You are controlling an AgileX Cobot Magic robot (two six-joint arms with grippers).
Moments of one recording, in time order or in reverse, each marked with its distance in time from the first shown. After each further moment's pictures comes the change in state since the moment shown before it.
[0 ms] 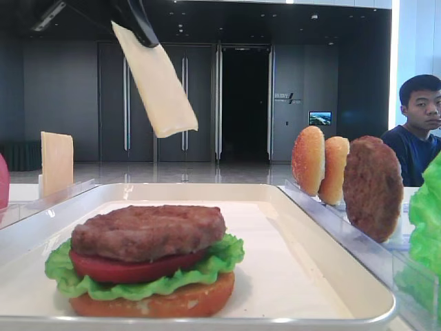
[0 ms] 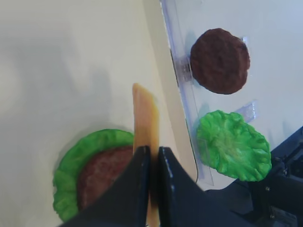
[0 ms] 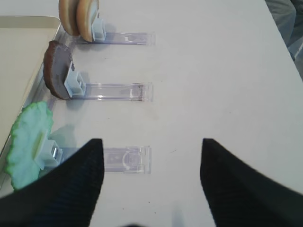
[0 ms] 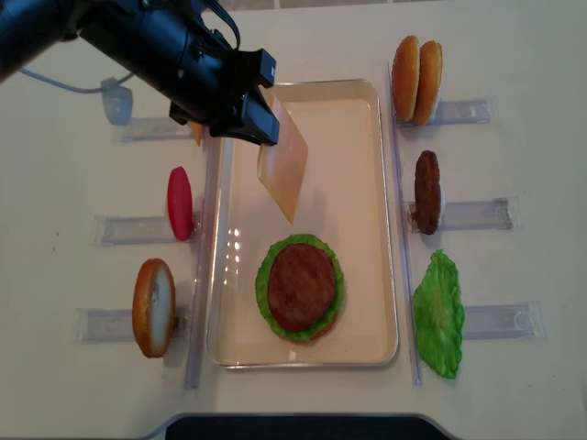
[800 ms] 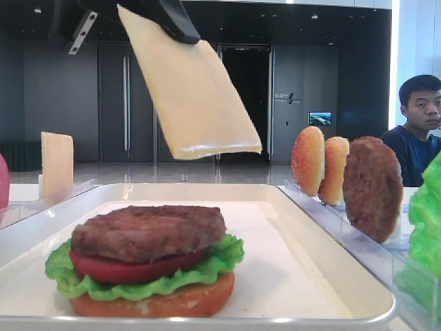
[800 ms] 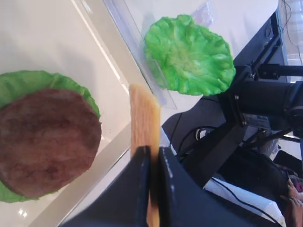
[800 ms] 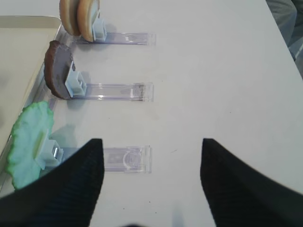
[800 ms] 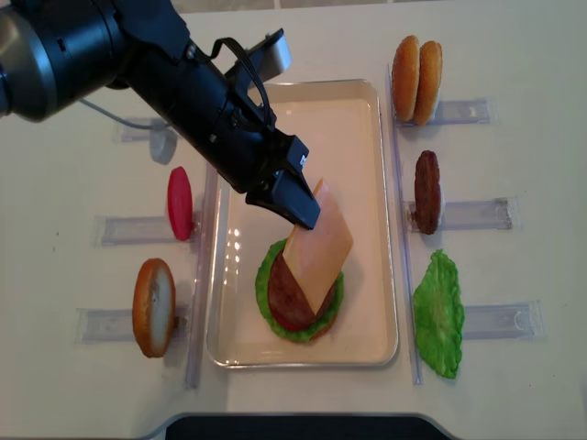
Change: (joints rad) left arm -0.084 0.063 0.055 -0.181 0.174 0.281; right arm 0.000 0.000 0.000 0.002 0.000 0.000
